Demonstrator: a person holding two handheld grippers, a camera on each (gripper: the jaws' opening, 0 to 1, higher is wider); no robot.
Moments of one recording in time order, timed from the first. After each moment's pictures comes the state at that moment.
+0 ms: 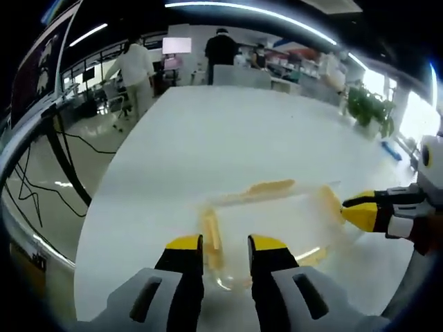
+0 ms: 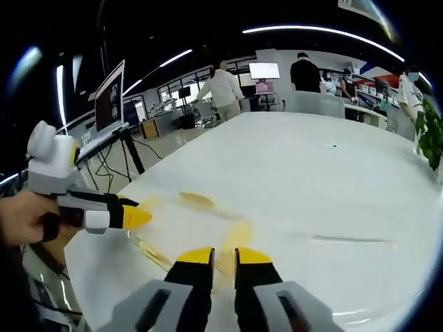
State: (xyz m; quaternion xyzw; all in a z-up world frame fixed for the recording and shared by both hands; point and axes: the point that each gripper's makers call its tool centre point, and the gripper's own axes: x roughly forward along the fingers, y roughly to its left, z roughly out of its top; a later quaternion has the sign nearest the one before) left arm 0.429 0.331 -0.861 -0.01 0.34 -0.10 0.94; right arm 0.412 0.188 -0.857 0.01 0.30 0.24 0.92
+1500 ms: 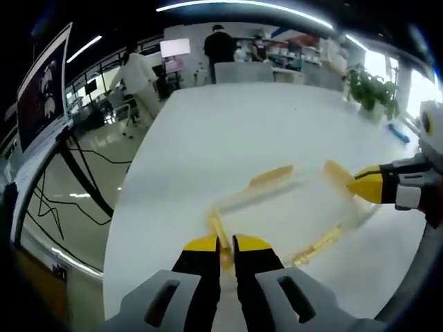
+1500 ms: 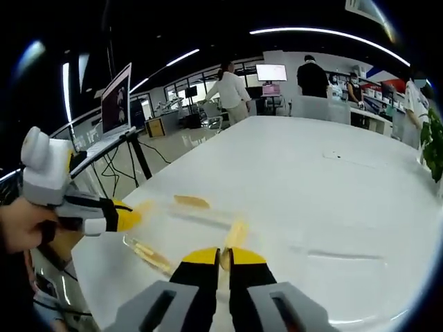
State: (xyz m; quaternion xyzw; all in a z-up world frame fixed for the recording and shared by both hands) left arm 0.414 0.342 -0.833 0.05 0.34 -0.08 0.94; right arm 0.414 0.191 -0.827 0.00 0.29 0.27 0.92
